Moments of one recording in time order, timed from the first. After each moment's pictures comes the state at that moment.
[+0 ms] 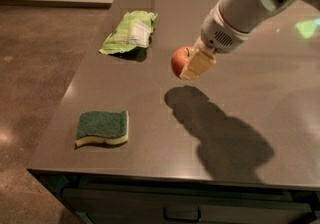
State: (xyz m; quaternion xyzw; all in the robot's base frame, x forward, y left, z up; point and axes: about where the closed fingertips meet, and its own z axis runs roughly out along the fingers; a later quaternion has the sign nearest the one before) arm 0.546 -0.088 0.921 -0.55 0.80 0.07 0.24
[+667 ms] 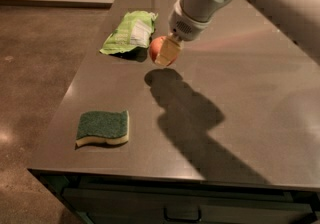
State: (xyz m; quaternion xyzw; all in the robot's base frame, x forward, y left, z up) arm 0.619 -0.036 0.908 -0.54 0.81 0.05 0.24
